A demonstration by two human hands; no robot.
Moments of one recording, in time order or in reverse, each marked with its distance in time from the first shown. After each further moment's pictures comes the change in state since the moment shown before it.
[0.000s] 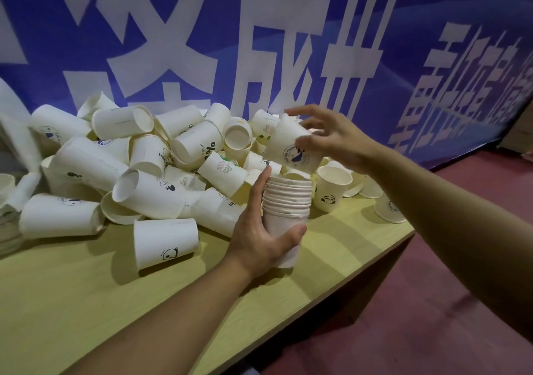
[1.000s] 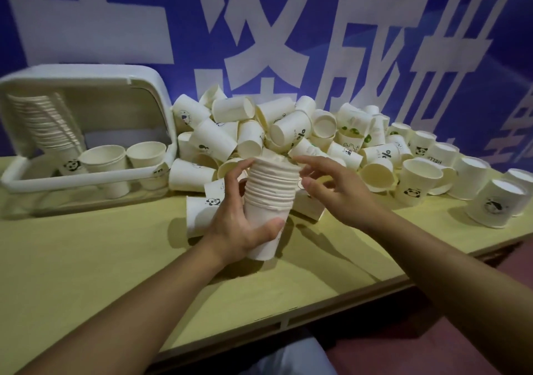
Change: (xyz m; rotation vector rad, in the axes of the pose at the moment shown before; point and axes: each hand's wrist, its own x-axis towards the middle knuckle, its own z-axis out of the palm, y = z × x) left_hand -0.084 0.024 -0.148 0.182 0.147 -0.030; right_hand -0.037 -0.021 0.166 -0.064 0.069 -0.260
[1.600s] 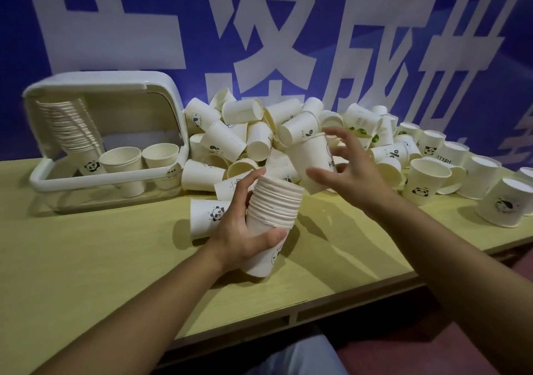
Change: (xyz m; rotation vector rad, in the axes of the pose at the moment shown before) left_hand -0.018 0.002 -0.009 -0.051 -0.078 -0.047; right_hand 0.008 -0.024 -0.012 0.202 0.110 0.218
